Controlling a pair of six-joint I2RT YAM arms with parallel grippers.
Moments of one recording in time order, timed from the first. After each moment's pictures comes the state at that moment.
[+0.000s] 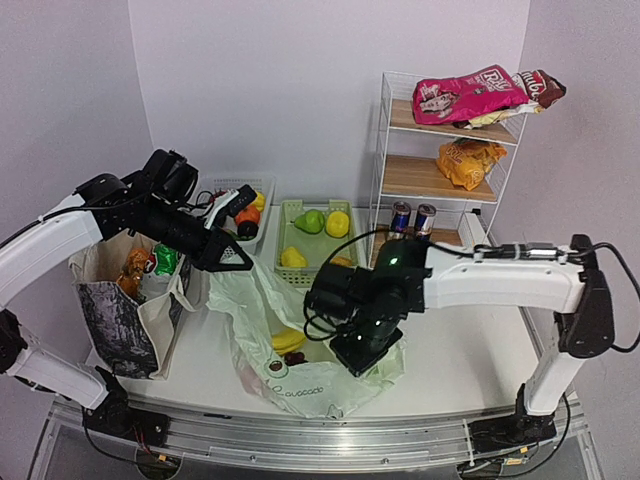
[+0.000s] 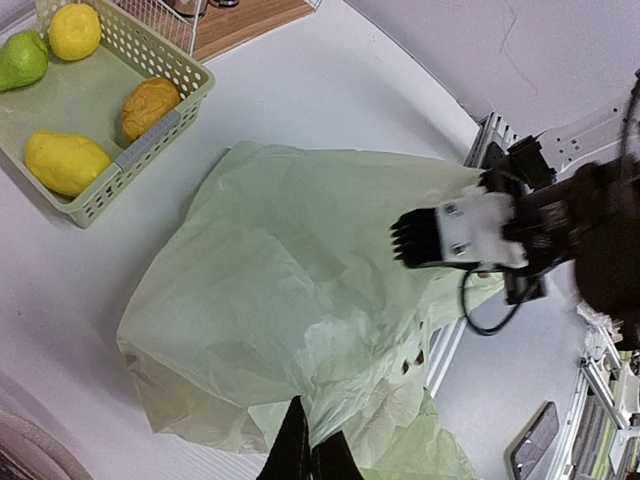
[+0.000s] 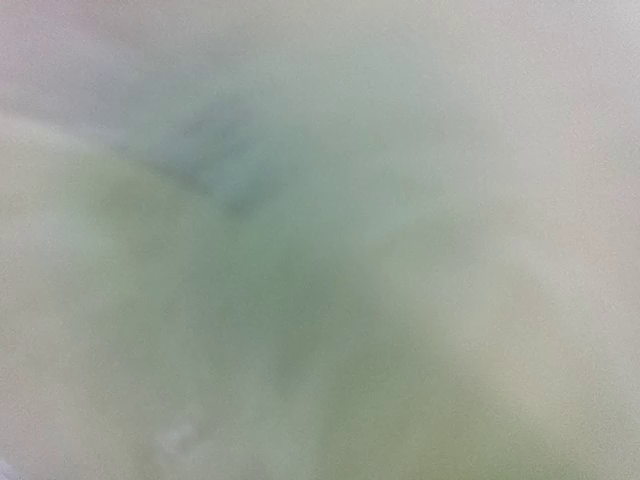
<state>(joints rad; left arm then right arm) -0.70 1.28 1.32 -0.86 0.52 -0.07 1.26 1.82 1.53 -1.20 0.09 0.53</state>
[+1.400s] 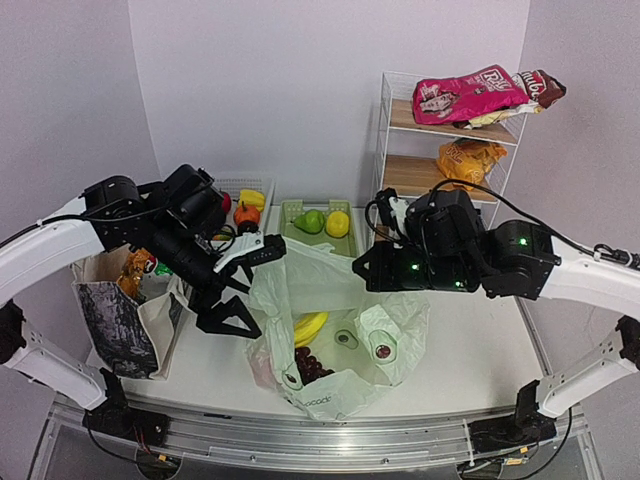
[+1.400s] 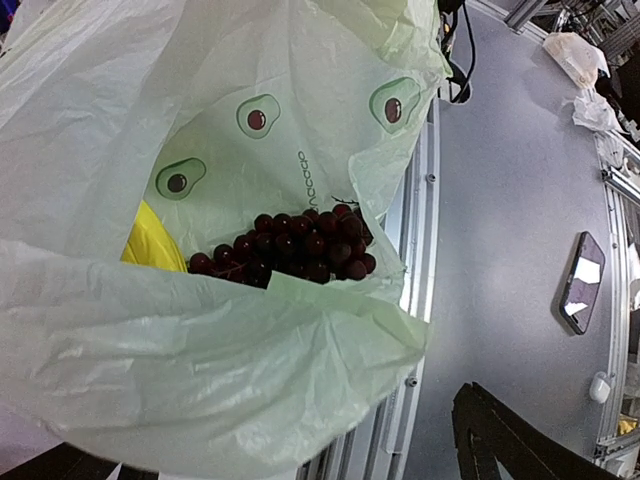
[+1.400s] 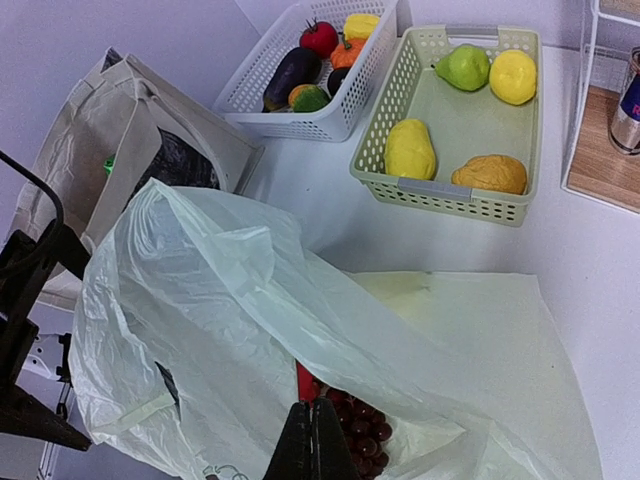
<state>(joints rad) -0.96 1.31 1.40 -1.06 0.47 0.29 1.16 1.32 1.28 -0.56 0.28 0.75</state>
